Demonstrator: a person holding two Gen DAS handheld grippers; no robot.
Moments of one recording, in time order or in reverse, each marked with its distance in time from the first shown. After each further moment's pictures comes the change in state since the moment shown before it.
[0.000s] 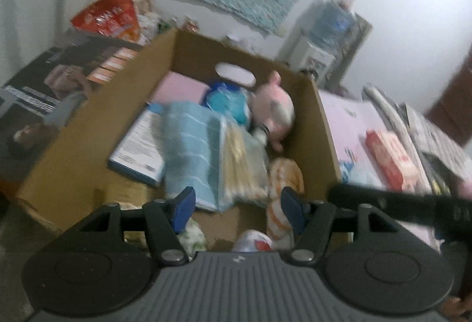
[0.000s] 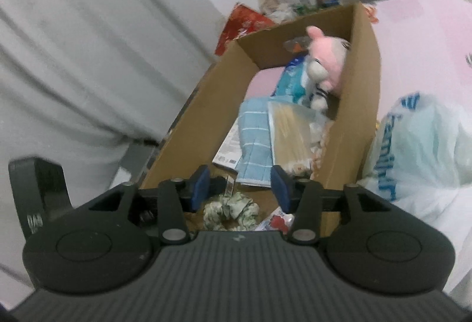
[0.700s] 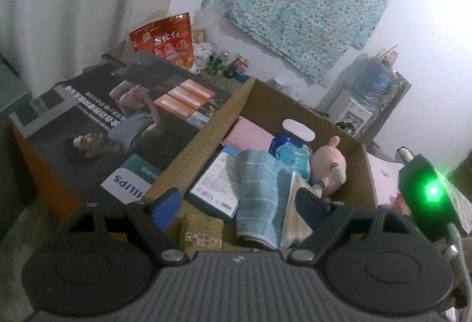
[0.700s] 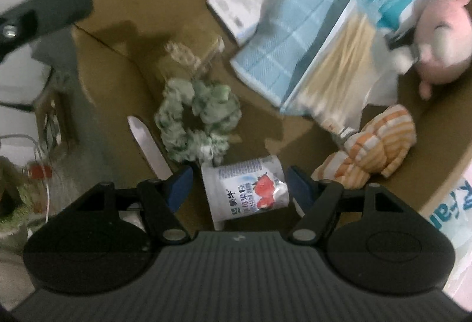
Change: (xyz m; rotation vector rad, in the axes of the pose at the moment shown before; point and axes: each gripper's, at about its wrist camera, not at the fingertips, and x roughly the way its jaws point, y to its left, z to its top) left arm -0.040 0.069 0.011 -0.166 -0.142 0.108; right arm 0.170 0.060 0.014 -0.461 0.831 -0.231
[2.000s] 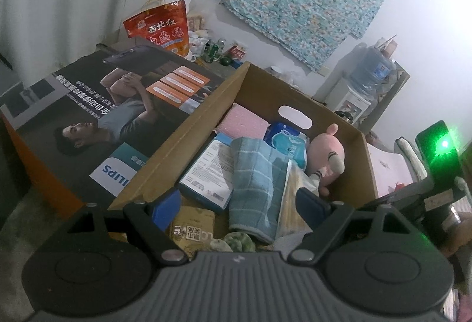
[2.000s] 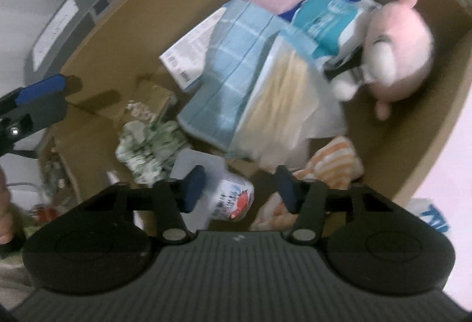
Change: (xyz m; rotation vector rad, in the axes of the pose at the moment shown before) left arm 0.014 -0.009 -0.007 0.005 0.046 -0.009; right arm -0.046 -0.066 -0.004 0.100 -0.214 -0.014
